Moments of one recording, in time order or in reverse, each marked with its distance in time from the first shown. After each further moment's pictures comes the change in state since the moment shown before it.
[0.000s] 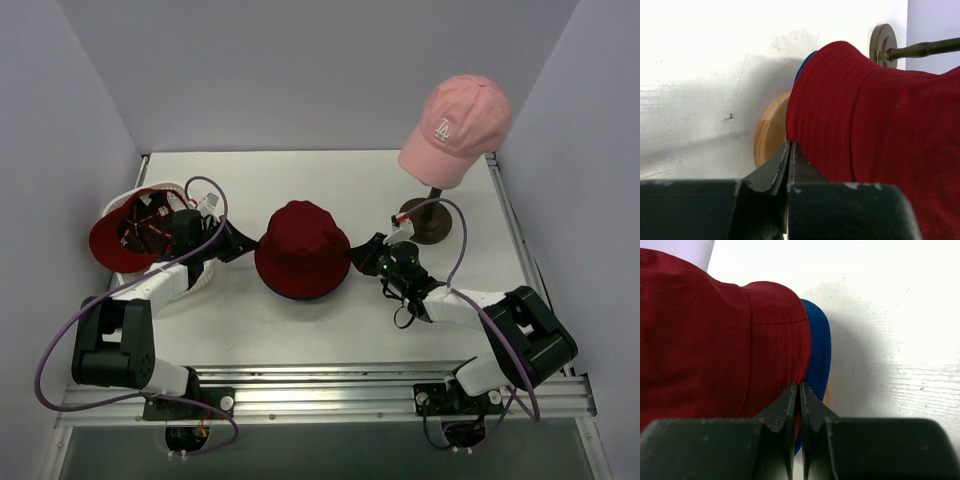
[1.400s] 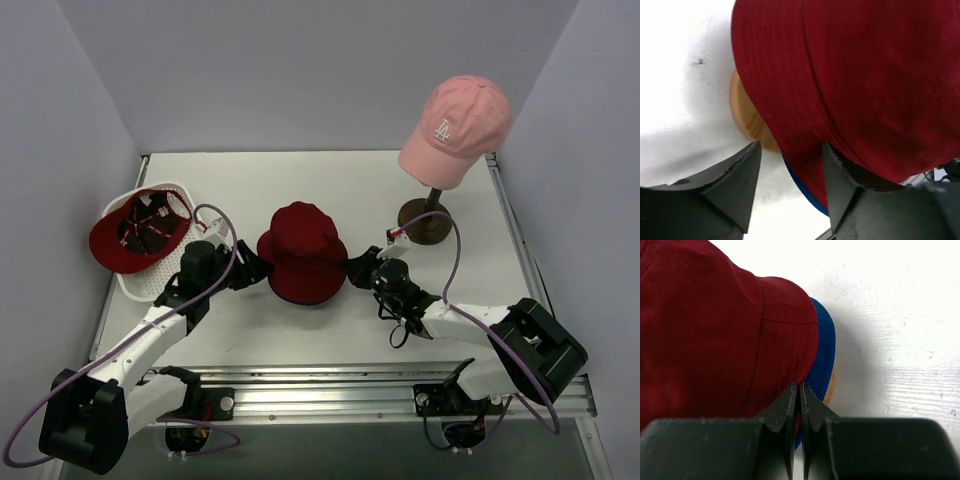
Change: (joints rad) left arm -0.228 -0.400 -0.205 -0.111 -0.250 0.005; right arm 0.173 -0.067 -0.063 -0.005 0.236 0.039
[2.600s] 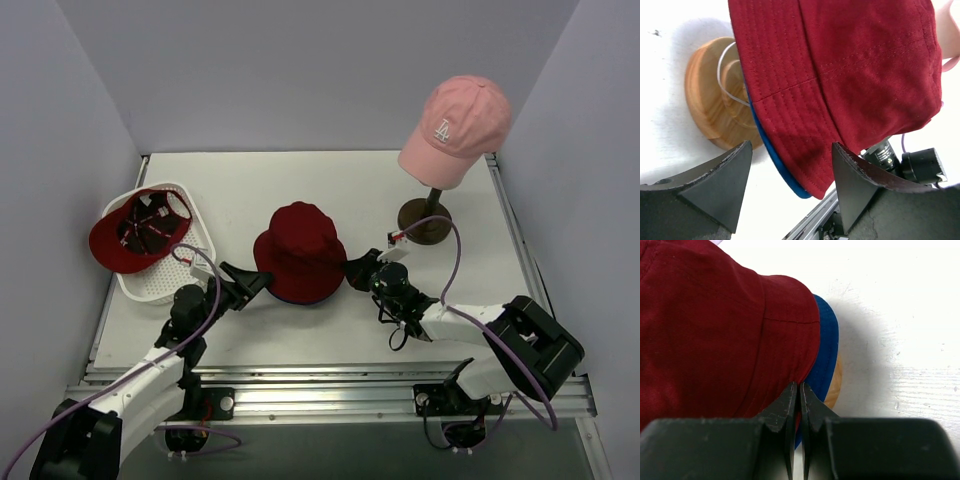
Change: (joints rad) left arm -0.035 -0.211 -0.398 0.507 -0.041 -0.417; right arm 0.018 0.021 -0.026 0.064 0.012 0.056
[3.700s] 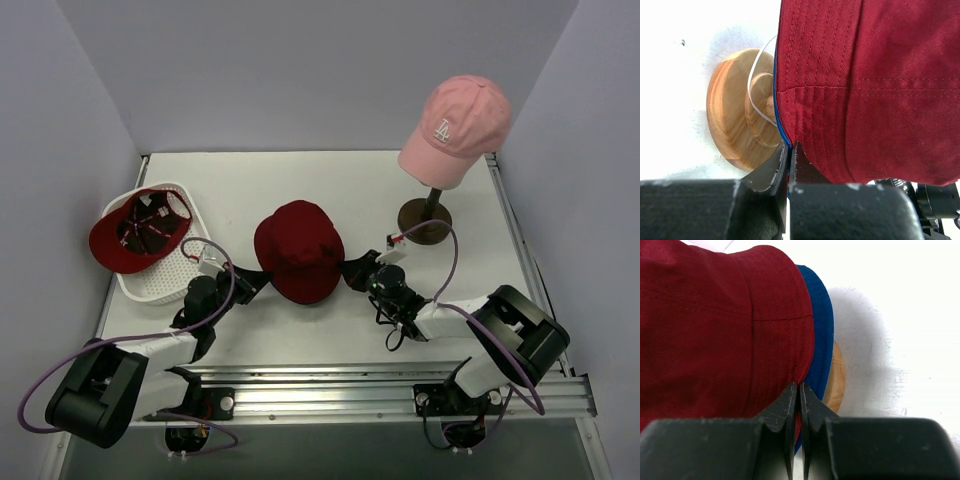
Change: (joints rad) left arm -0.025 0.351 0.031 0.250 -0.076 -0.016; right arm -0.001 0.097 -0.018 0.138 0.008 0.040
